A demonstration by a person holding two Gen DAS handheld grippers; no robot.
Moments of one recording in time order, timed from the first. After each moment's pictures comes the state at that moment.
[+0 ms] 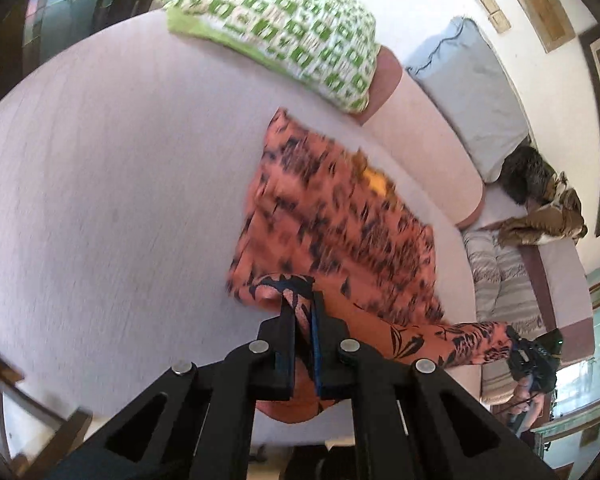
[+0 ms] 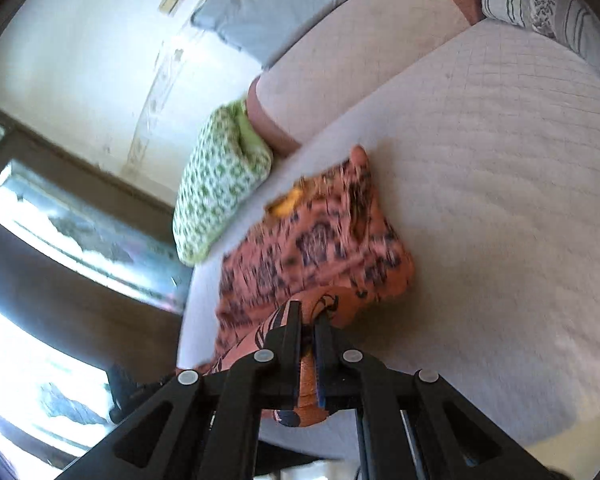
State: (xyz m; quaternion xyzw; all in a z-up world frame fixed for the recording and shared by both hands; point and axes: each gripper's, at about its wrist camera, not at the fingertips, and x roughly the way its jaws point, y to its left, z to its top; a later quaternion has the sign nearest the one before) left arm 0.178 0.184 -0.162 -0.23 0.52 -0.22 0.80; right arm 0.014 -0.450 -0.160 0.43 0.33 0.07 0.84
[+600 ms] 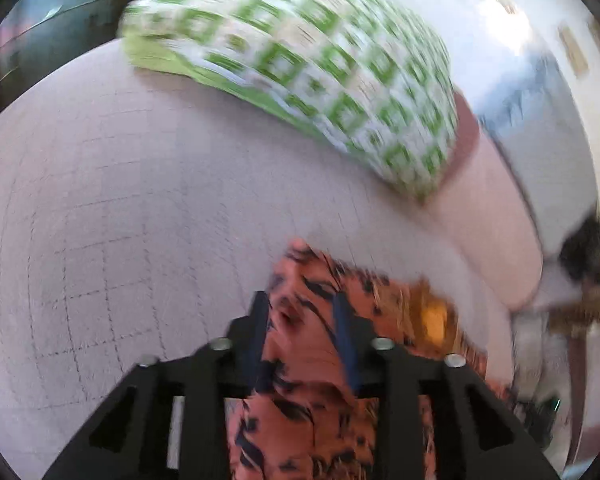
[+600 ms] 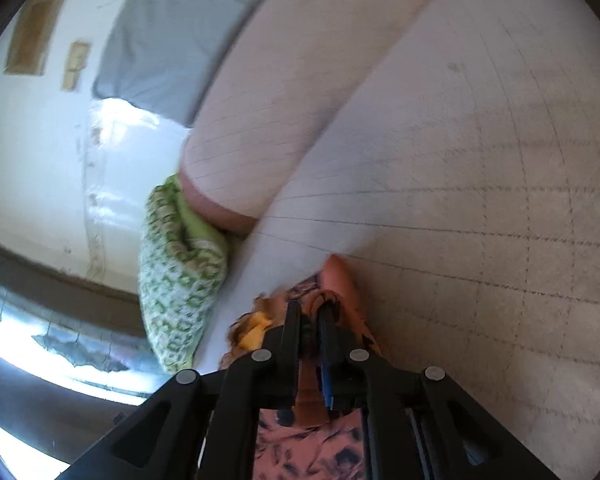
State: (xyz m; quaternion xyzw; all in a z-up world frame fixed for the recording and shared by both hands) left arm 0.383 0.122 -0.209 -0.26 0.48 -0.11 0.83; right arm 0.228 -0.519 -0.253 0.52 0.32 -0.02 0.79
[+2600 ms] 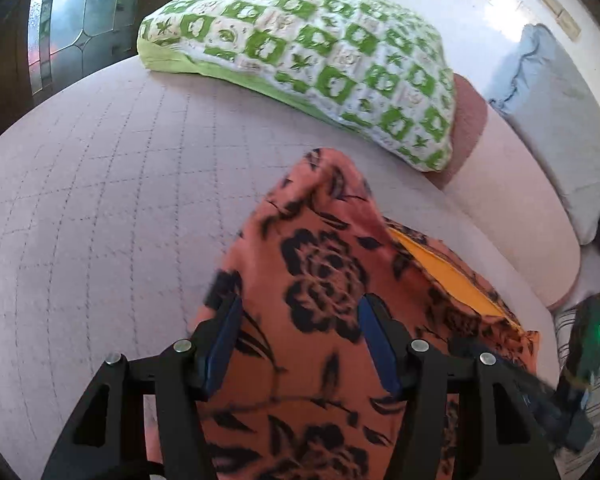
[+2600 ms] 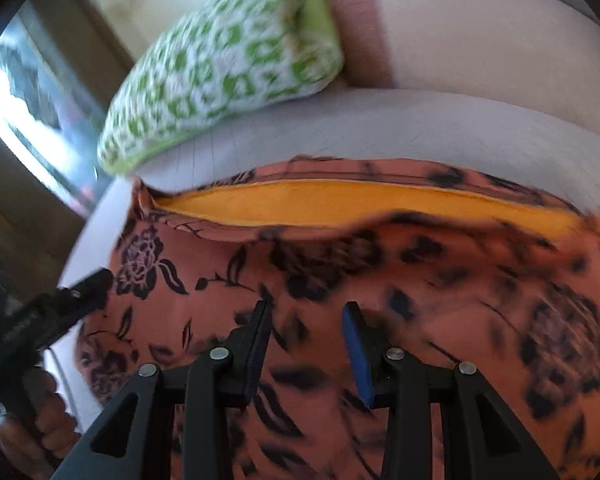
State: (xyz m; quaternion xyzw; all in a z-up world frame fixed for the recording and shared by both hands) left arm 0.325 0.050 -0.235 -0.18 0.47 -0.05 0.86; right arm 0.358 -0.247 -0.237 0.10 0.48 0.09 0.87
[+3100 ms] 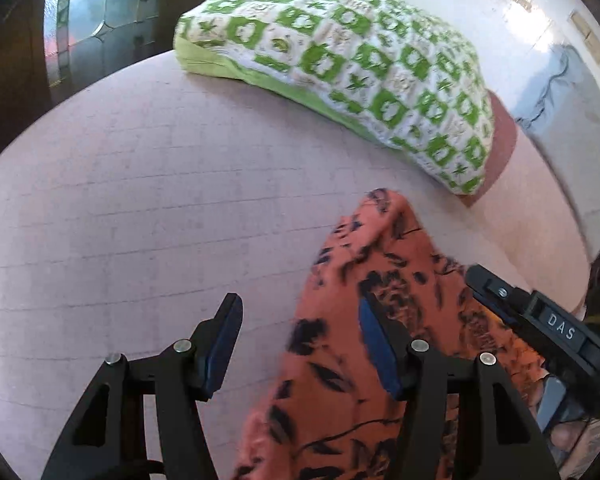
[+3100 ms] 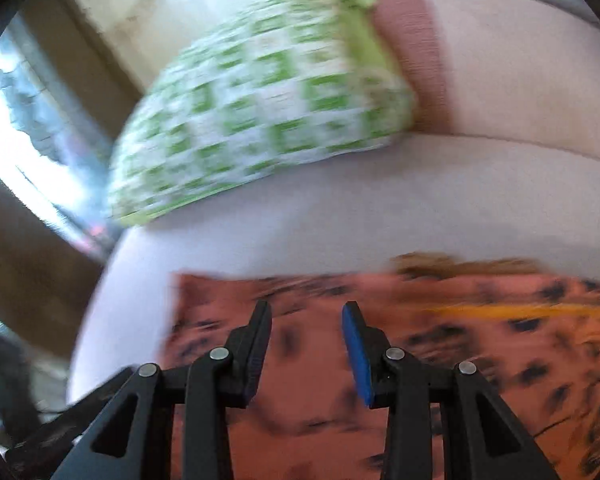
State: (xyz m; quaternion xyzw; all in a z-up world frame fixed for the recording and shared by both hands) left arm 0.339 0.099 -0.225 -0.19 0.49 -0.02 0.85; right arm 0.412 -0.176 -0.198 0.16 0.45 0.14 0.87
